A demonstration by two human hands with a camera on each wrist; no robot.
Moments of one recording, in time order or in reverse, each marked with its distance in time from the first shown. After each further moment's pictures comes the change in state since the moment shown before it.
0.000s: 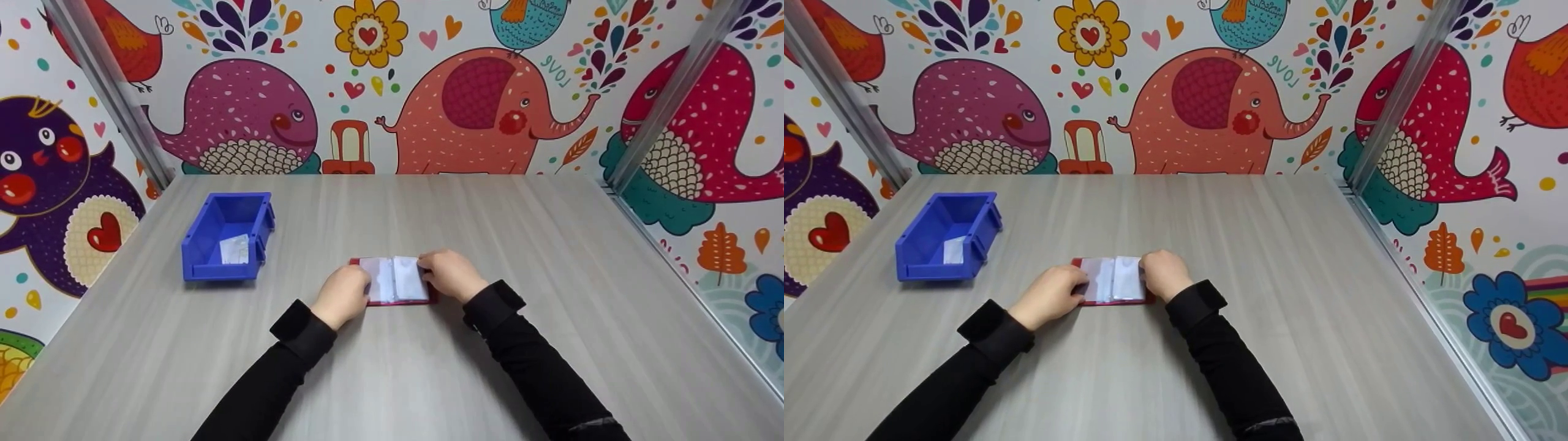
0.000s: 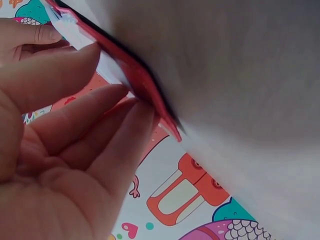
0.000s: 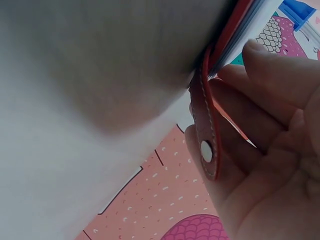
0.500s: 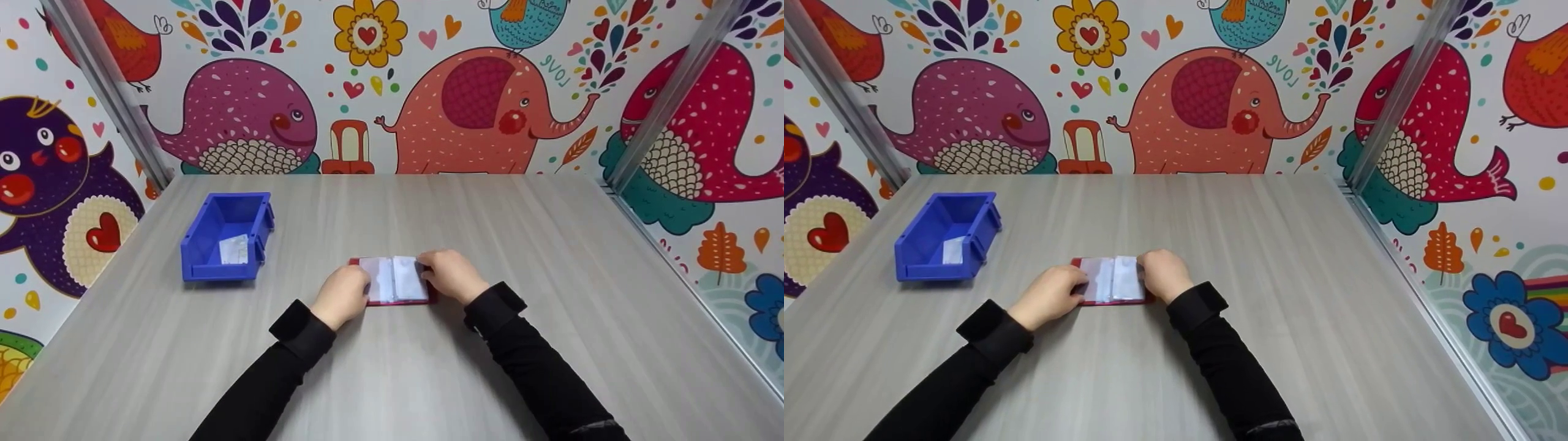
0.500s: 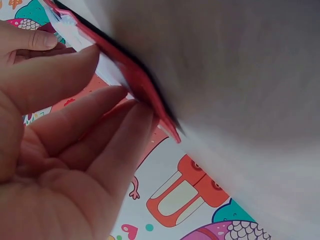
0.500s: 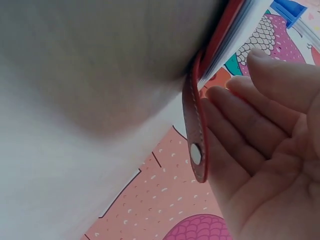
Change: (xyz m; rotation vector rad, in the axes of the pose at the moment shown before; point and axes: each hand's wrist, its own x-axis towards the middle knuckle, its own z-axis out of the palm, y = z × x) left_hand 0.000 0.000 0.000 -0.008 -0.001 -0.006; right_hand -0.002 0.000 0.000 0.061 0.060 0.010
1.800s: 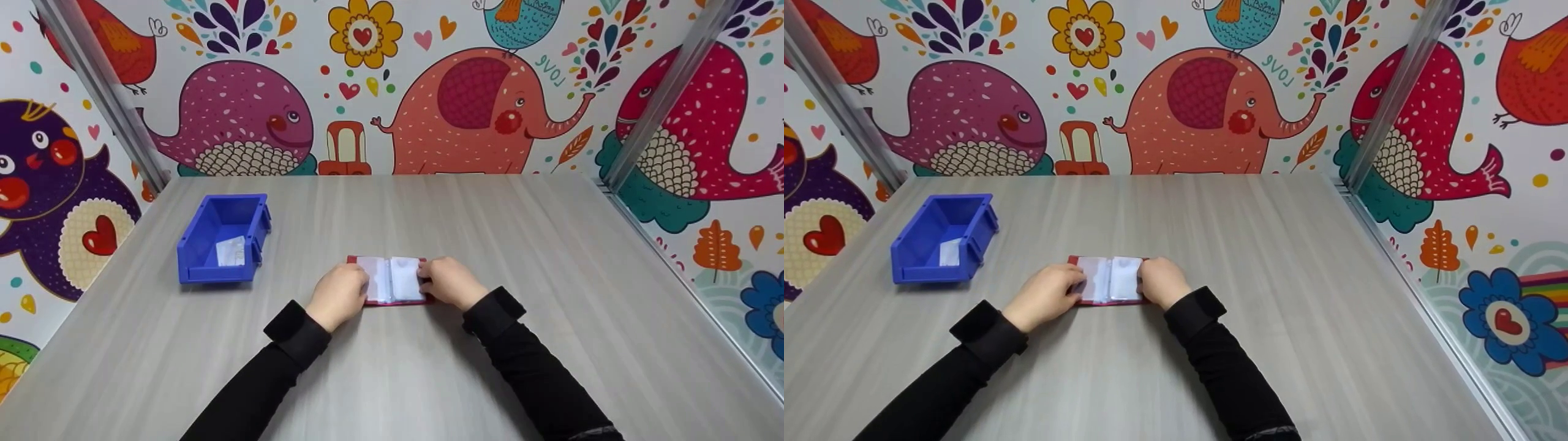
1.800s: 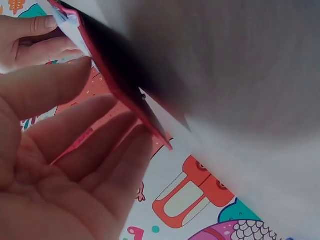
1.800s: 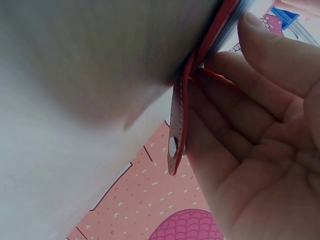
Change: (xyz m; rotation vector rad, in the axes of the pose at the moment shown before) left_hand -0.001 0.003 -0.006 0.056 0.016 0.043; right_hand -0.009 -0.006 -0.001 -0.044 -0.094 -0.012
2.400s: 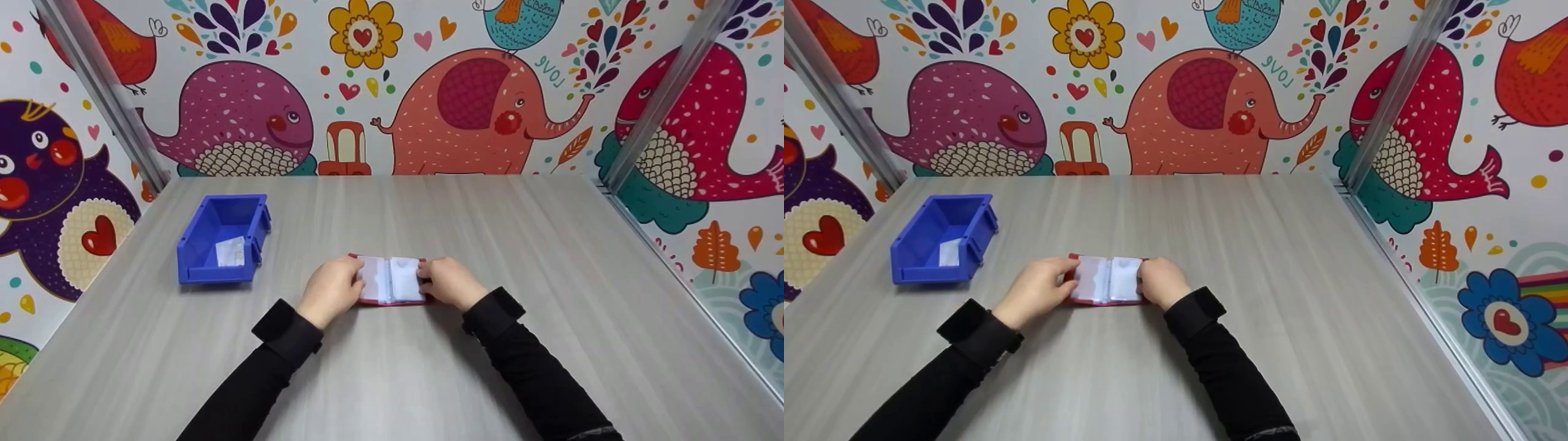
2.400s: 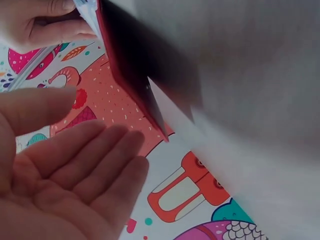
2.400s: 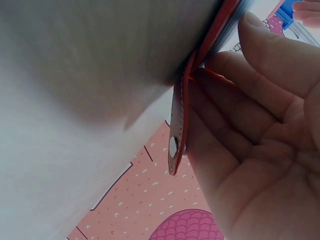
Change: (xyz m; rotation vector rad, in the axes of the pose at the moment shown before) left_hand -0.001 -0.001 -0.014 -0.092 0.065 -0.097; right_hand 0.000 0.001 0.000 0.016 0.003 -0.015
